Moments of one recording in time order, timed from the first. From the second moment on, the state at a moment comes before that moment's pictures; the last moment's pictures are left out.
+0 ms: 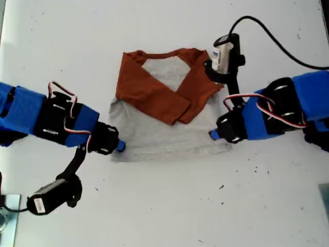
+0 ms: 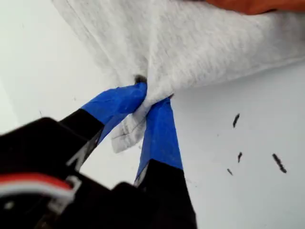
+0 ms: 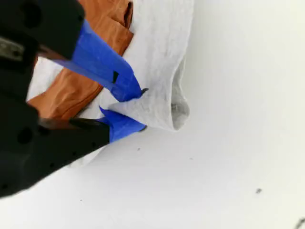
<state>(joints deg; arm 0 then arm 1) 6.8 100.5 112.4 53.4 3.2 -3.0 120.1 116.3 62.3 -22.6</state>
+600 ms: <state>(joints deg) -30.1 108.6 108.5 62.4 27.3 31.2 119.4 112.7 55.2 -42.8</state>
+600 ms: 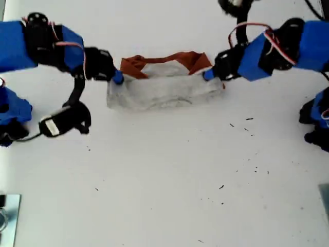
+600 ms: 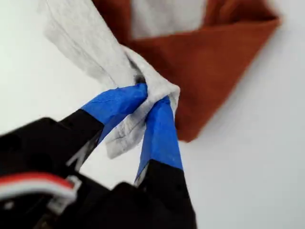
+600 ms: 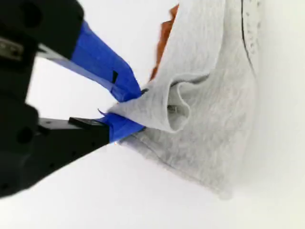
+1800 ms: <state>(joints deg) -15.9 202.3 183.3 57.8 6.1 25.3 197.8 174.3 75.6 -23.0</state>
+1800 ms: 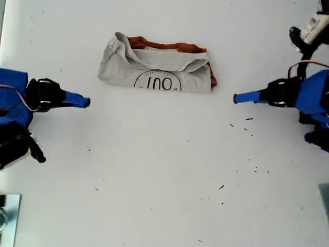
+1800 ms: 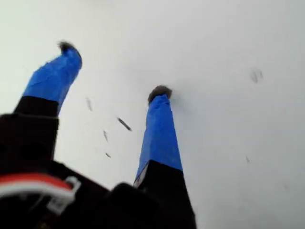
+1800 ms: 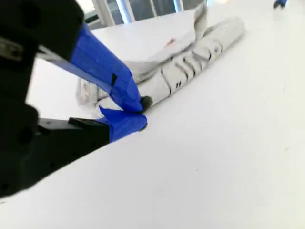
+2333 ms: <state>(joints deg) -6.7 206.0 185.4 59.2 4.6 26.7 200.0 174.4 76.4 -45.3</state>
